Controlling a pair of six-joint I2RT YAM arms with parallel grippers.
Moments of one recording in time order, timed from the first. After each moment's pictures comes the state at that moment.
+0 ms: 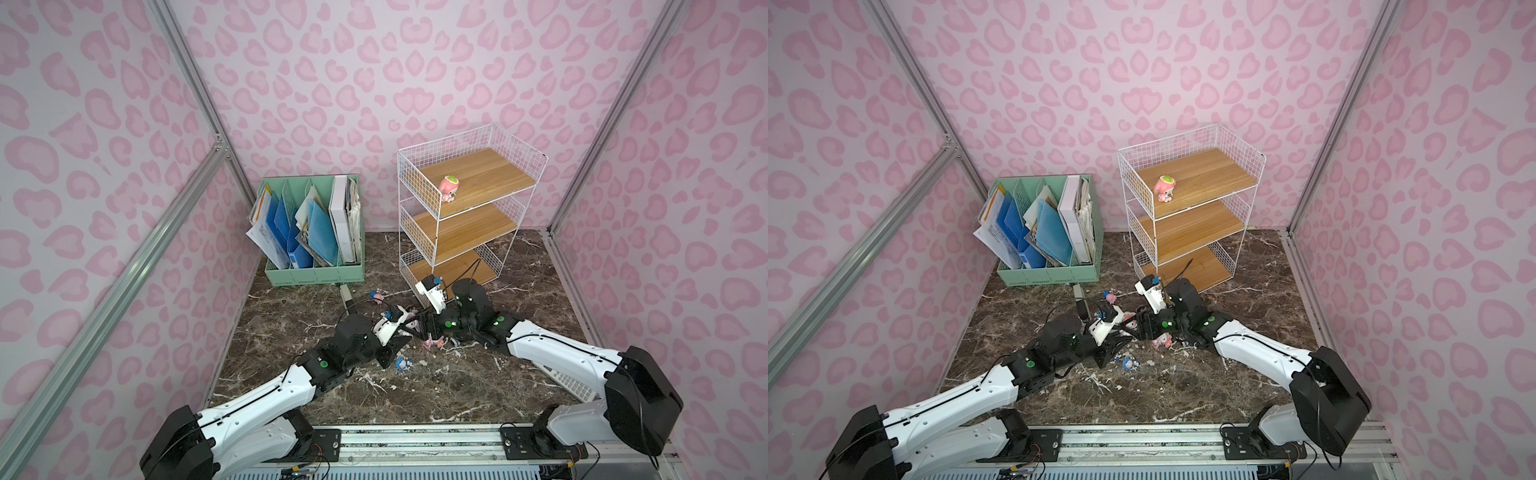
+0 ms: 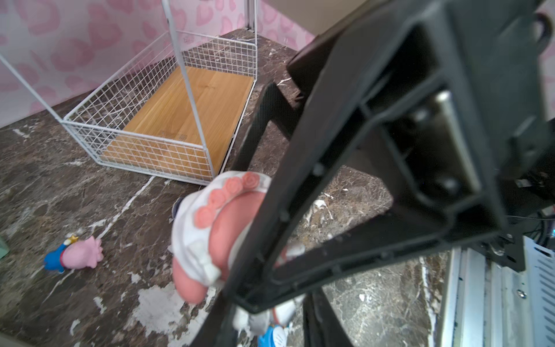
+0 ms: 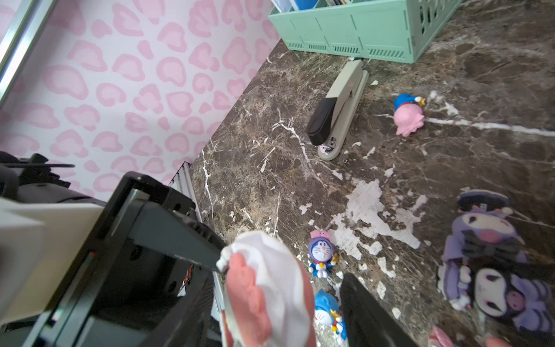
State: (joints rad) left arm -0.79 1.01 0.54 0.05 0.19 -0.03; right arm 0.76 1.39 0.83 0.06 -0.57 0.42
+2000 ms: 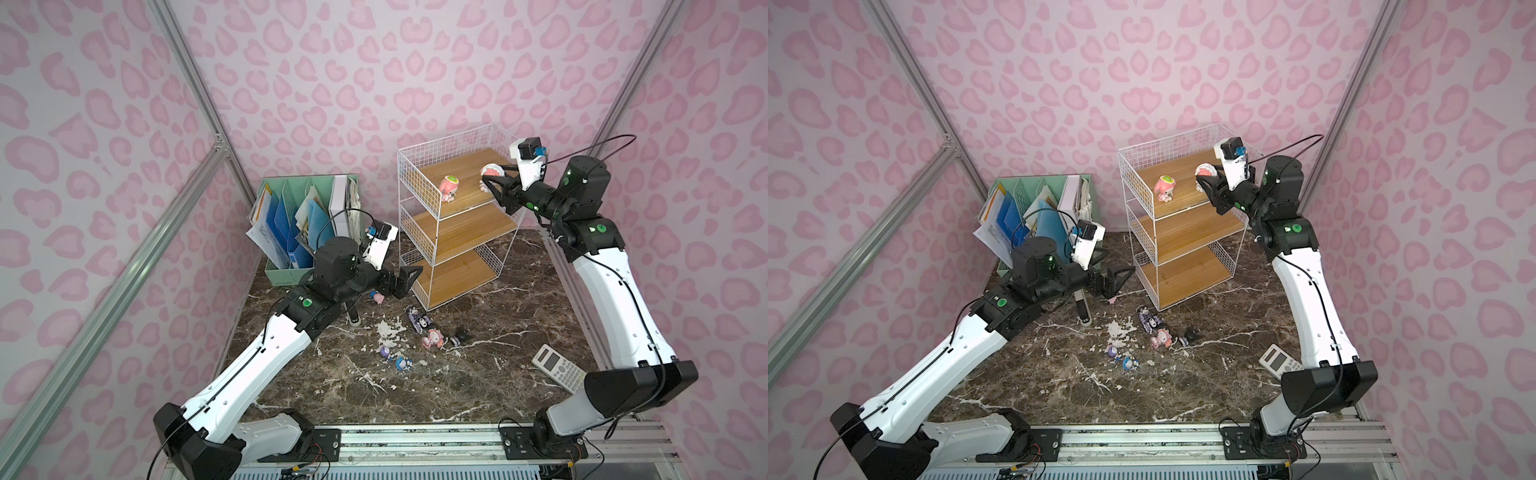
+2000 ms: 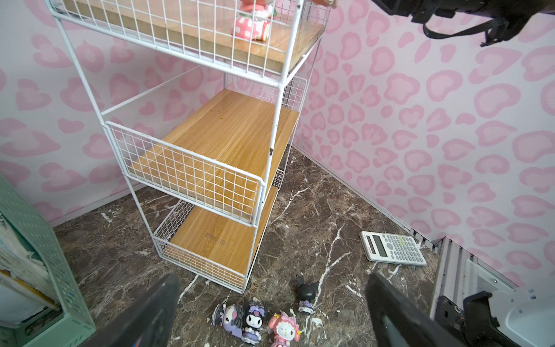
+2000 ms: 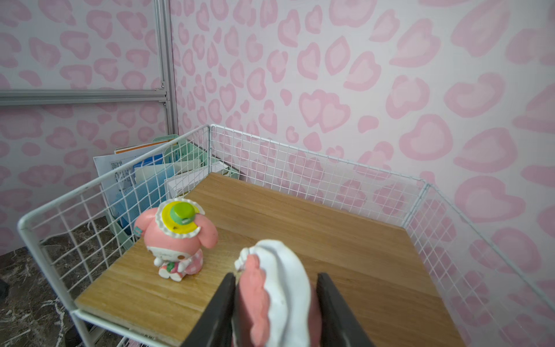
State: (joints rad) left arm -0.61 1.22 1.27 -0.33 0.27 -0.15; right arm 0.19 1.58 1.89 -0.34 -0.54 -0.24
